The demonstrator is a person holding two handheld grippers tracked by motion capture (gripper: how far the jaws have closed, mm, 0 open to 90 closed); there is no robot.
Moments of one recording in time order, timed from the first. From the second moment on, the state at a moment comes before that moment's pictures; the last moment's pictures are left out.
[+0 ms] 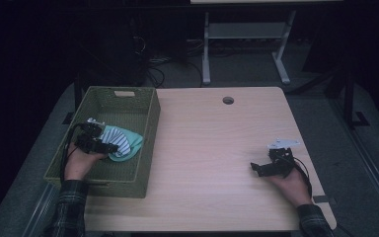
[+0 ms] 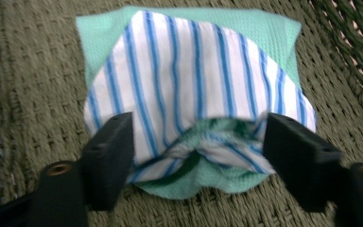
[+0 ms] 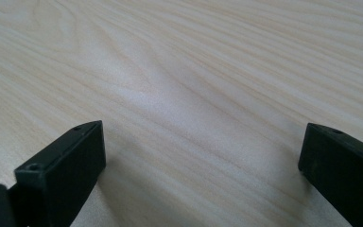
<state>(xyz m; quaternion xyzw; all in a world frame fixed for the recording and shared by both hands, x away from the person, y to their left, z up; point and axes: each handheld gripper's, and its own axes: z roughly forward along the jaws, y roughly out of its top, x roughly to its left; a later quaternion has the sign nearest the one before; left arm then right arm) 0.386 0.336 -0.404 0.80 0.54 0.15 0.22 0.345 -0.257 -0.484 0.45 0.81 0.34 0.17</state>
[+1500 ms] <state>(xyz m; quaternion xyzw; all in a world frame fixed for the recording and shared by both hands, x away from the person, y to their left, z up) 0.363 0.206 -0.328 0.83 0.41 0.12 0.36 0.345 -0.257 -0.484 0.45 0.81 0.34 0.17</state>
